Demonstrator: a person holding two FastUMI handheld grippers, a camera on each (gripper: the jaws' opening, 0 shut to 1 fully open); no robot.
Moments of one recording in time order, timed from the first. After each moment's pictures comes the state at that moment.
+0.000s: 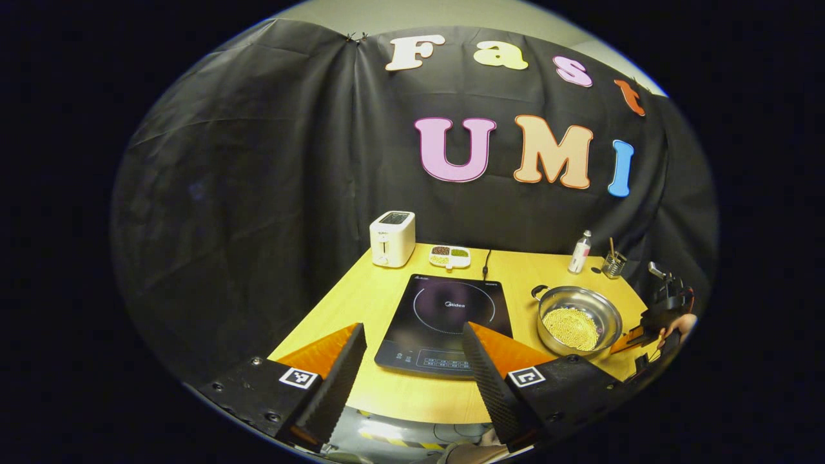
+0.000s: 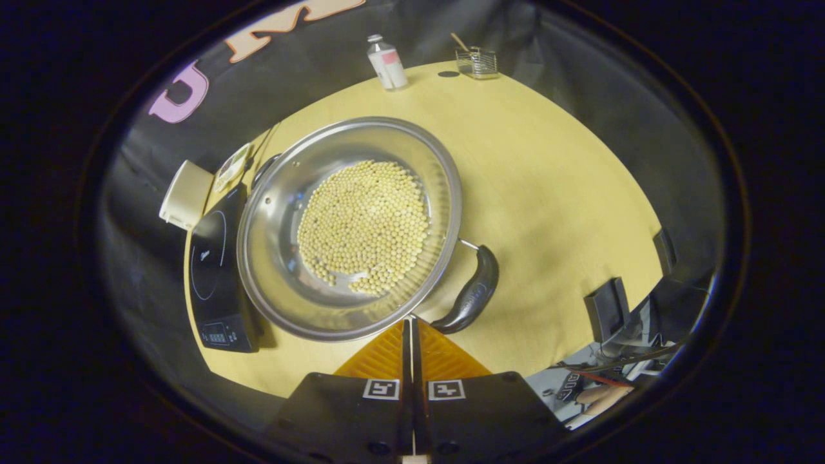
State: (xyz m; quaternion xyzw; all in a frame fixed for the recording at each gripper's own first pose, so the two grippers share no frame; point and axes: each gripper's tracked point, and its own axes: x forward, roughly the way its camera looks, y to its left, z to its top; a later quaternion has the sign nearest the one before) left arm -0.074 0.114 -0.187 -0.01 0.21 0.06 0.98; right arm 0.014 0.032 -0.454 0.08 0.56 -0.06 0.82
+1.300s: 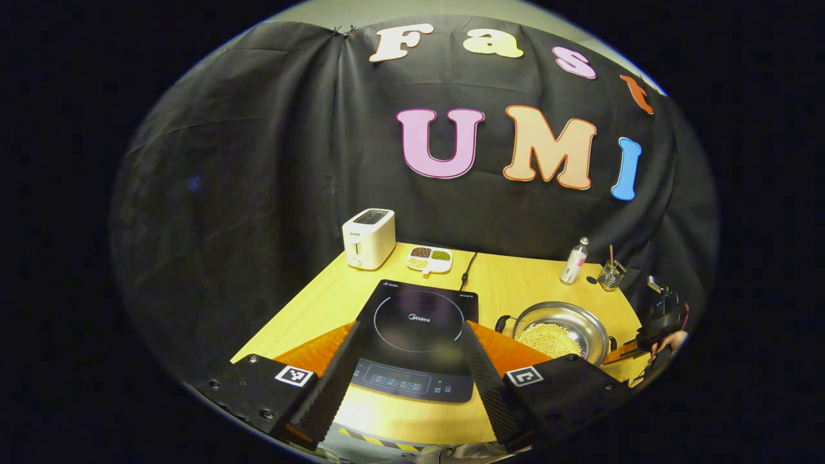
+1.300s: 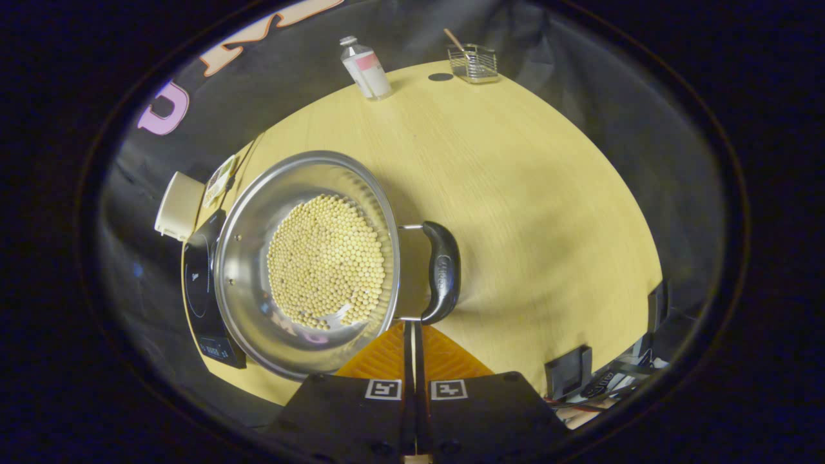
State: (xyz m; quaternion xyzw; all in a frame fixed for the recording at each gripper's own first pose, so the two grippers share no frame) left arm -0.001 0.027 -0.185 -0.03 0.23 0.07 0.97; right arm 0.080 -0.035 -0.453 0.07 0.57 -0.02 0.81
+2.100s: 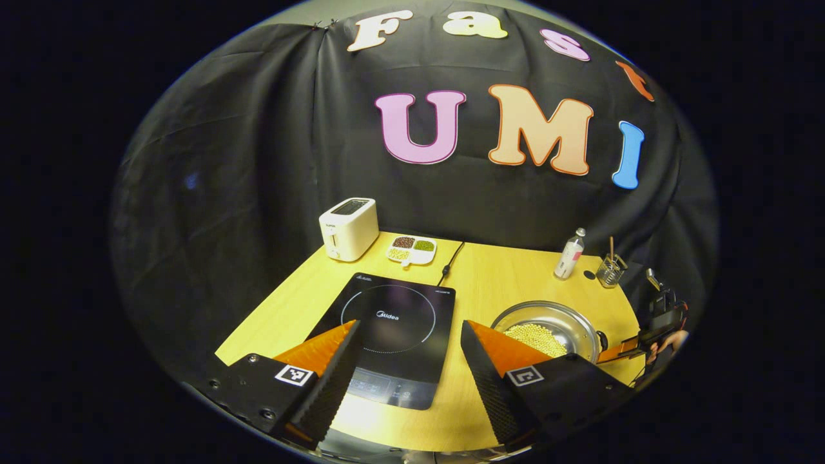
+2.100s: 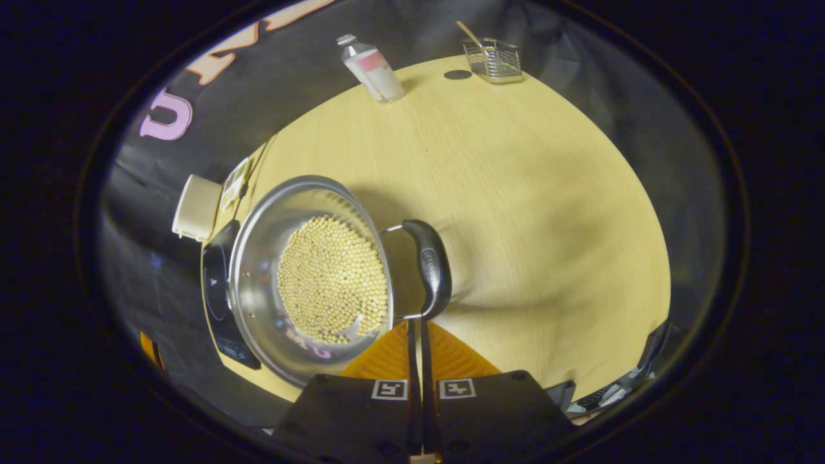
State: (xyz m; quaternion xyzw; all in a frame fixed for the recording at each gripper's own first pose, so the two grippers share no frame) left arm 0.038 -0.043 -0.198 -0.02 0.26 0.06 0.96; right arm 0.117 -0.039 -0.438 0.11 0.60 0.03 0.80
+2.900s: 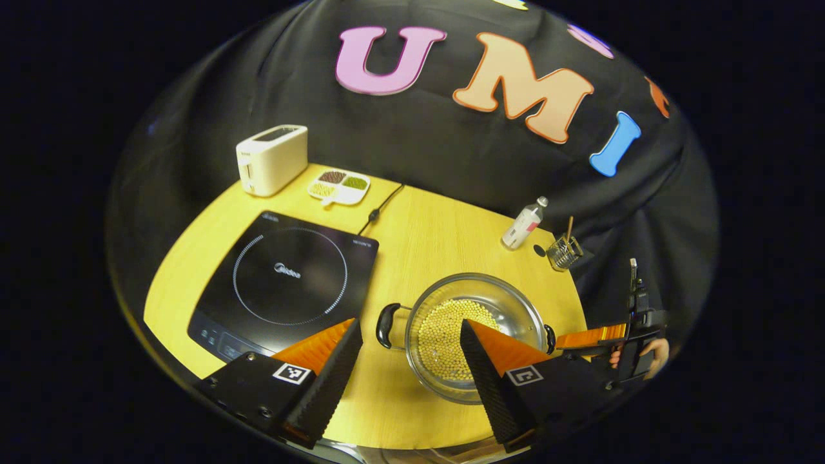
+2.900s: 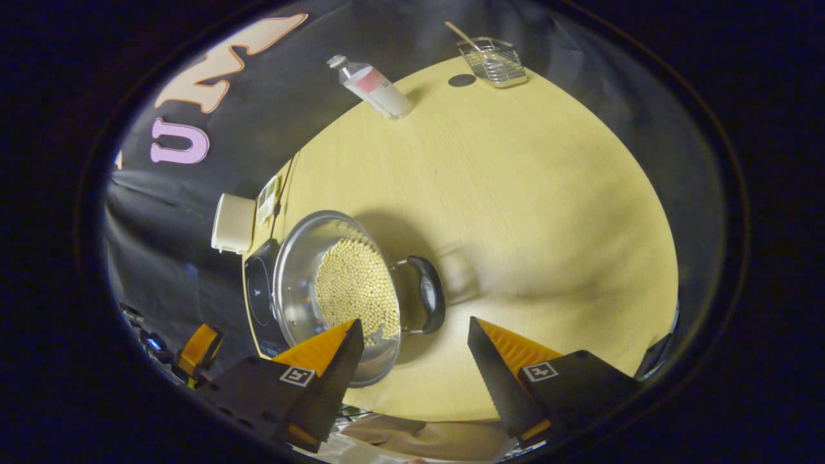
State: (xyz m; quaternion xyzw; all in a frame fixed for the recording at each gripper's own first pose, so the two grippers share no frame) left arm 0.084 -0.132 -0.293 -0.14 0.41 -0.04 0.90; right arm 0.144 -0.049 -0.411 0.17 0.60 0.09 0.77
